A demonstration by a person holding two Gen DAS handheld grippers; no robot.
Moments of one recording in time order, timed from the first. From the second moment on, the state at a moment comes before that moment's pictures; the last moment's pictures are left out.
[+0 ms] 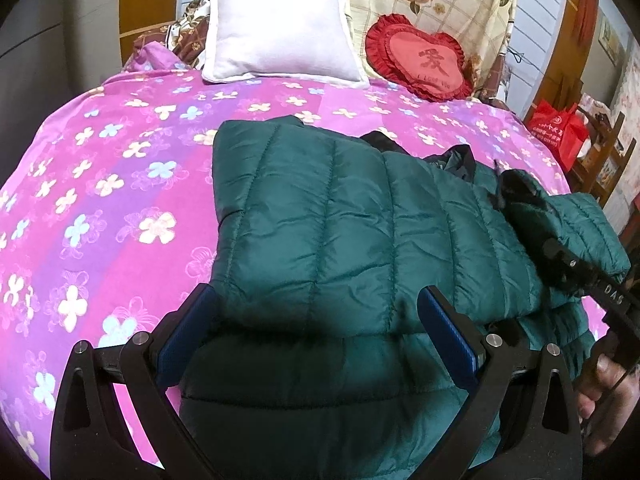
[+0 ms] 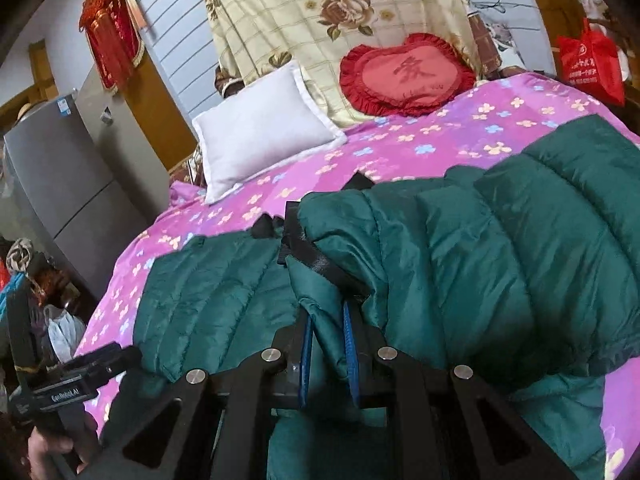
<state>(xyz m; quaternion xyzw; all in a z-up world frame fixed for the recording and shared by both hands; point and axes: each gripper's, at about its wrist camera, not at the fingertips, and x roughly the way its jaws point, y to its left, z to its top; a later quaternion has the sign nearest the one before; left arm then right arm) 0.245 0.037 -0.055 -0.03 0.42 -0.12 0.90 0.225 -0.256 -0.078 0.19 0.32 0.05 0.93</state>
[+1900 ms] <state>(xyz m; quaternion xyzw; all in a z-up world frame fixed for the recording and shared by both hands) 0.289 -0.181 -0.042 -0.06 0.45 -0.24 0.86 0.110 -0.321 -0.095 0.15 0.44 -0.10 0.88</state>
